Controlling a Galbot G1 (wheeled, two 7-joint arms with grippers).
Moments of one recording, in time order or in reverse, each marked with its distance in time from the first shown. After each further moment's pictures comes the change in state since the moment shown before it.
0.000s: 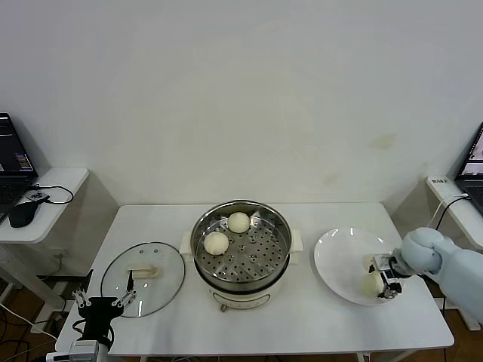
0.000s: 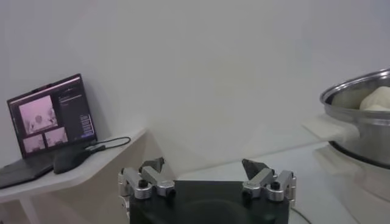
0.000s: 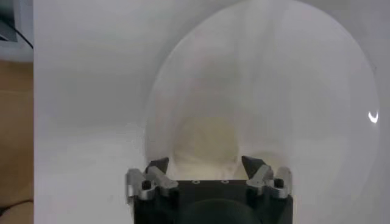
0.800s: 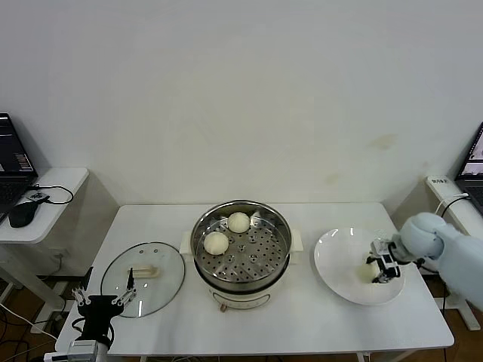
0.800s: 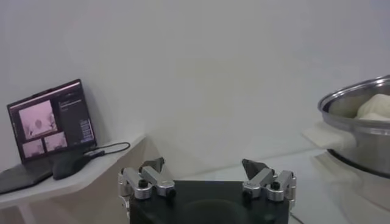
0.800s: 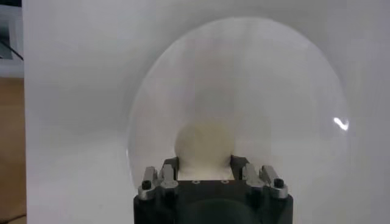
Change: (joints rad) left arm 0.007 0.003 0.000 -0.028 0.001 -0.001 0.002; right arm 0.145 -0.006 -0.038 0.033 0.084 -0.028 -0.057
